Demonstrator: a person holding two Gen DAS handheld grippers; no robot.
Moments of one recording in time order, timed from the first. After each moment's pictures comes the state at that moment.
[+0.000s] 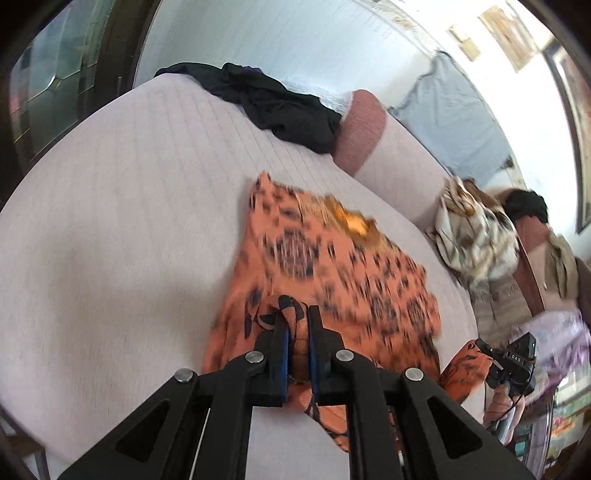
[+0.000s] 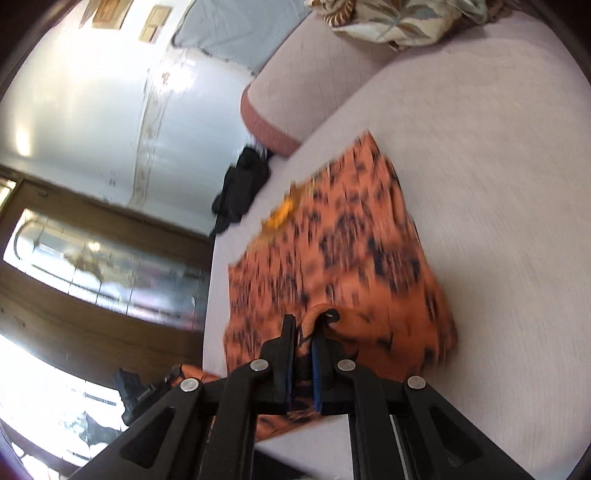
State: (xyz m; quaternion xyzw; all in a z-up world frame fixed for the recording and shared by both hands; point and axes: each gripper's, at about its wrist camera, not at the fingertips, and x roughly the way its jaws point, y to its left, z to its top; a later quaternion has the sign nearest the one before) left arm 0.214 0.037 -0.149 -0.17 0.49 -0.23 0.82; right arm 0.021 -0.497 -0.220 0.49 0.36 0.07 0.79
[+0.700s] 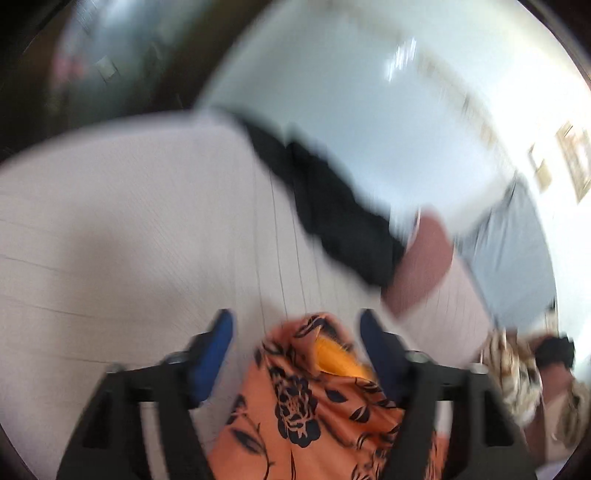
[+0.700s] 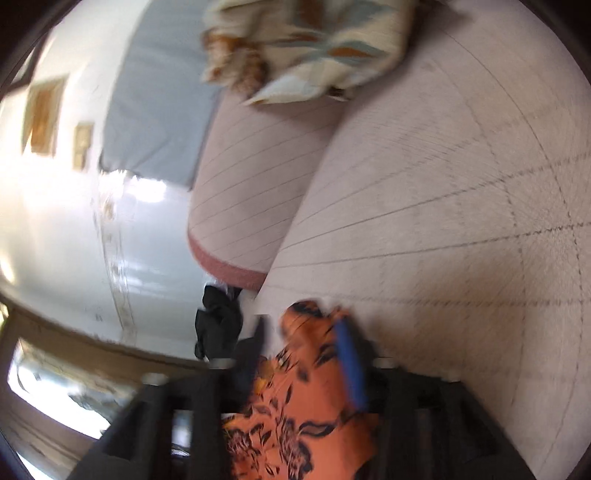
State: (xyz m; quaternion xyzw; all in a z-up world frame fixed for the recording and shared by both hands) left arm 0.307 0.023 -0.182 -0.32 0.32 -0.07 0.89; right arm 0.175 -0.585 -0.288 0.58 0.23 -0.04 0.78
